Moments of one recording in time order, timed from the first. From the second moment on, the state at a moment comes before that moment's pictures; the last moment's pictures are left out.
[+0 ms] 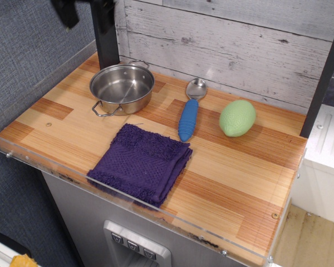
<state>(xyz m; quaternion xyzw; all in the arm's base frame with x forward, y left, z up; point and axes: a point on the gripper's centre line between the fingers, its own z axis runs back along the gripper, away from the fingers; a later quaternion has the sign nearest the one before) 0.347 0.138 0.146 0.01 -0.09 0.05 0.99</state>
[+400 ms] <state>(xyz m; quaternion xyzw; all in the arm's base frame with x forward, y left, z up) 0.332 0.054 0.136 0.02 -0.02 0.04 1.00</state>
